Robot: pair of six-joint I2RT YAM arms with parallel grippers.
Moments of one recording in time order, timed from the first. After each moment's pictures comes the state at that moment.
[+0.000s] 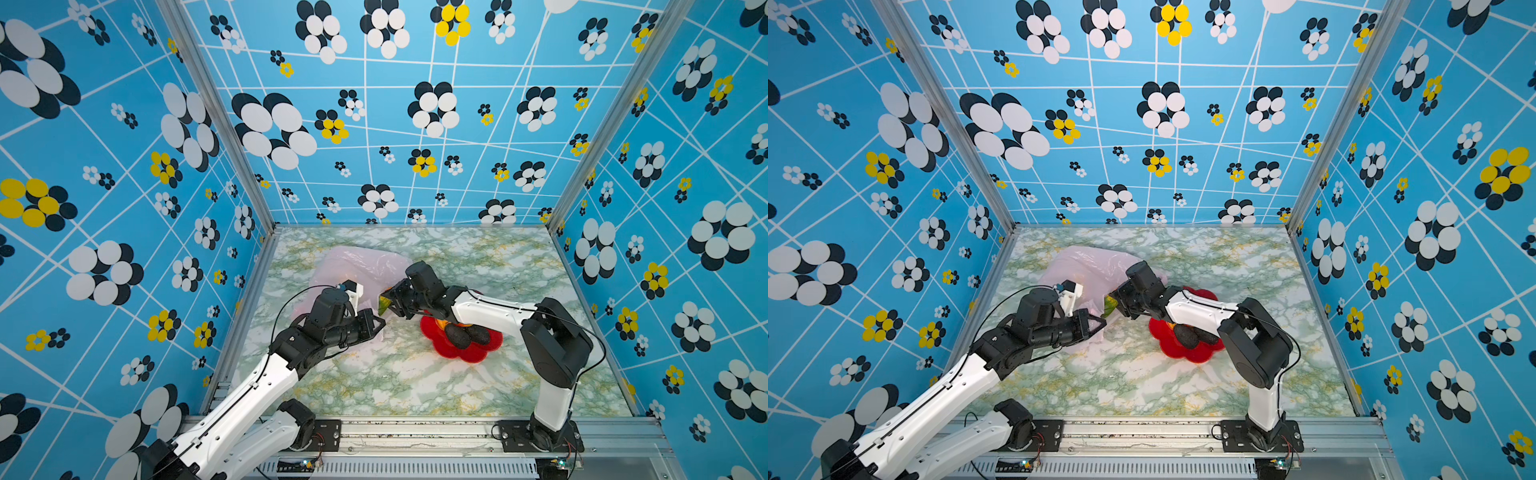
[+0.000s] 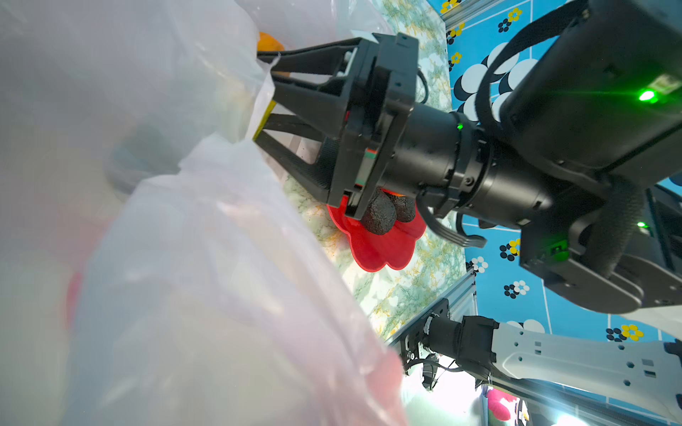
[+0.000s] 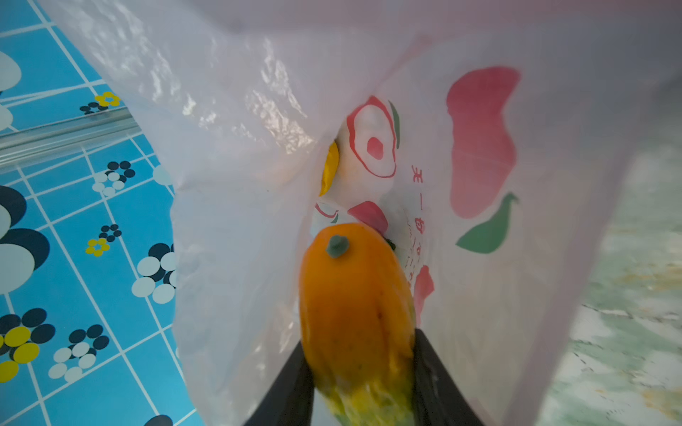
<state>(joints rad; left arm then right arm) -0.56 0.90 0.75 -0.47 0.37 -0.85 0.80 1.90 1.25 -0.02 -0.22 1.63</state>
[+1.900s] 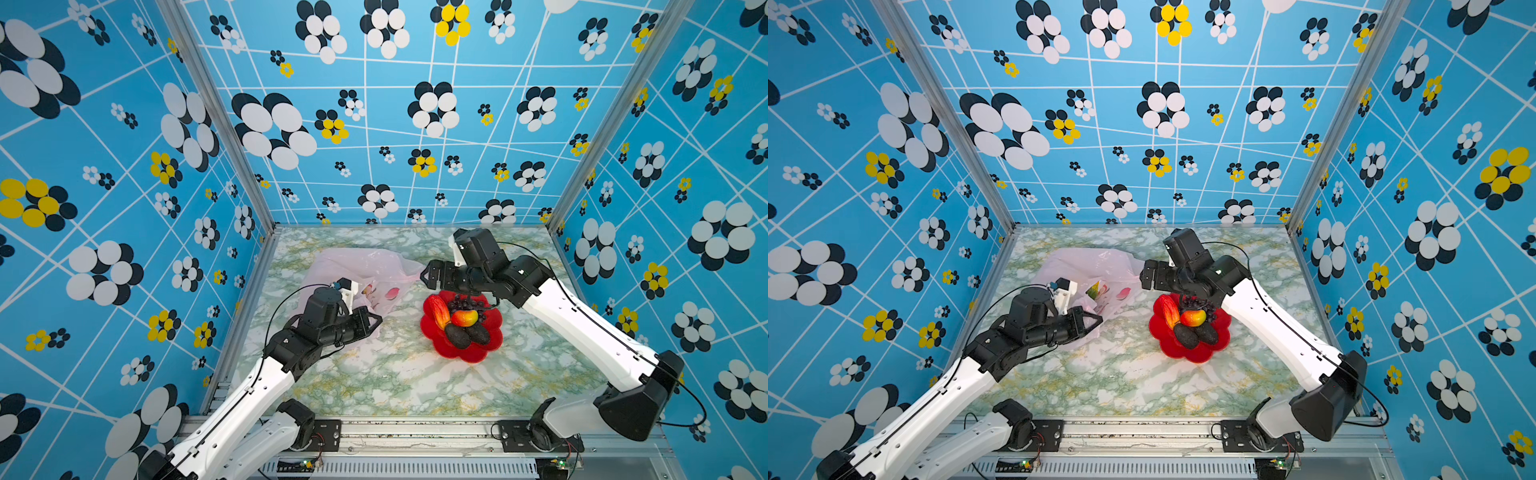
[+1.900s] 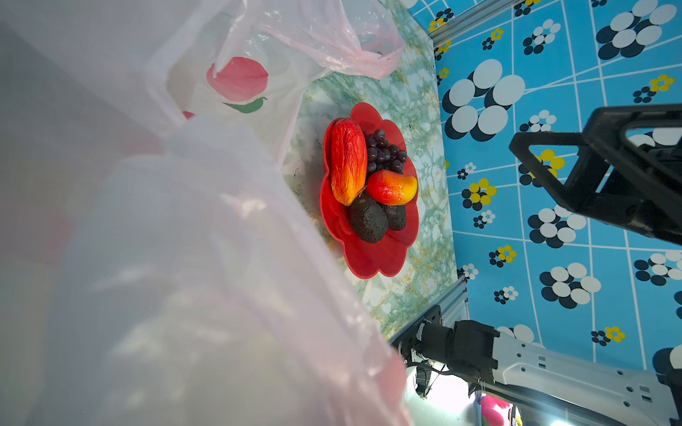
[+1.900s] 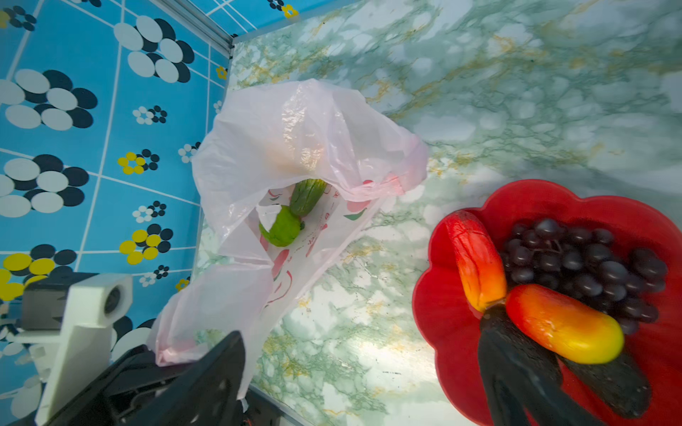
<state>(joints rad) -0.51 0.87 0.75 -0.47 0.40 -0.85 0.69 1.43 1.51 -0.90 0.01 0.66</state>
